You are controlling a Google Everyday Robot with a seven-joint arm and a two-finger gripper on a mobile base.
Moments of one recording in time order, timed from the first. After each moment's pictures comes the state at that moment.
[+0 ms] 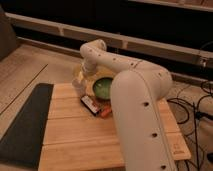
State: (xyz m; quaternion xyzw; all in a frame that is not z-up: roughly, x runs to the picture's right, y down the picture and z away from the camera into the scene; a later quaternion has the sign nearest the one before) arm -0.111 -0.052 0.902 -0.29 0.04 0.52 0.80
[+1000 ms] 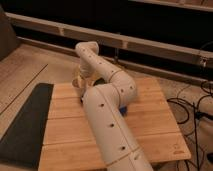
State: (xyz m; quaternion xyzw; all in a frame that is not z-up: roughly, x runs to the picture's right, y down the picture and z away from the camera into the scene) arm -0.134 -0.019 0.958 -0.40 0.11 0.44 0.79
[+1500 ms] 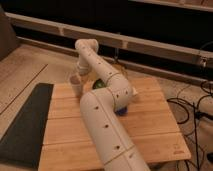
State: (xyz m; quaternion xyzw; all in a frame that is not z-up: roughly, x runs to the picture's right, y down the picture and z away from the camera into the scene) arm -0.142 -0.068 0.946 -0.38 0.07 0.45 0.81
